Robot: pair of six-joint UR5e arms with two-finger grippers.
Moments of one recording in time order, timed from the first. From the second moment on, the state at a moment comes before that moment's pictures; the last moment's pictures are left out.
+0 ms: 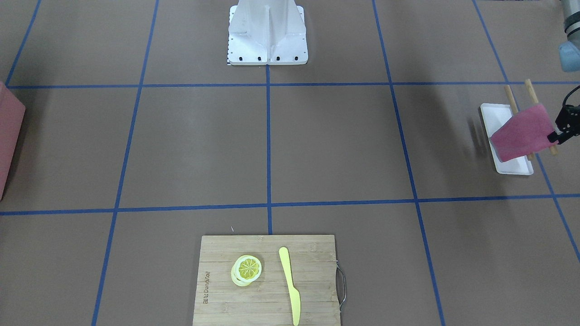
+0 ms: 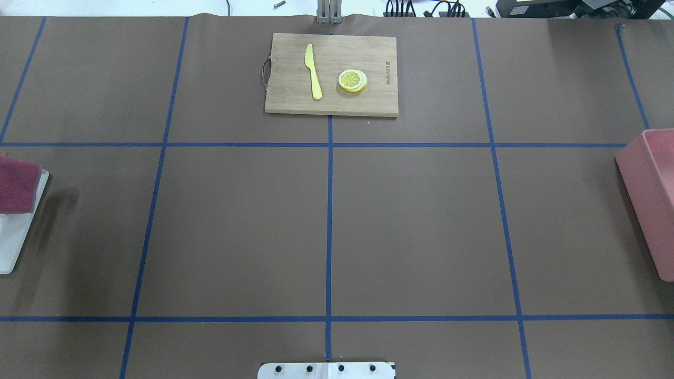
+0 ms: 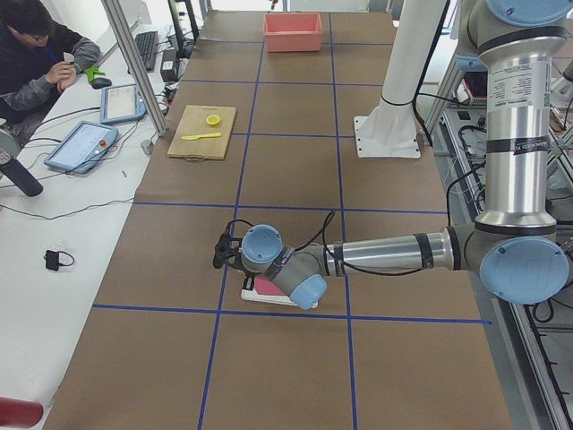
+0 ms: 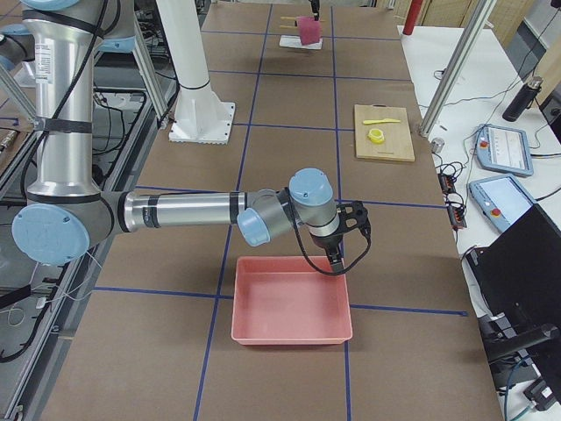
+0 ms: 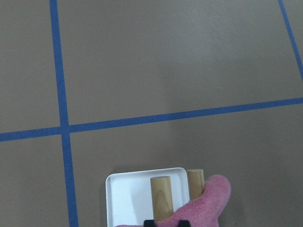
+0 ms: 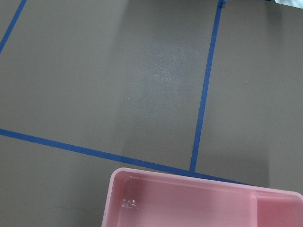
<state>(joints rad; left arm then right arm) -1.38 -1.49 -1.46 -2.43 -2.49 -0.48 1.48 -1.65 1.71 -1.14 2.26 0.19</state>
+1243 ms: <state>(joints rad) -1.48 -1.63 -1.46 -2.27 -2.55 -0.50 1.48 -1.64 1.80 -1.13 2.30 0.19</state>
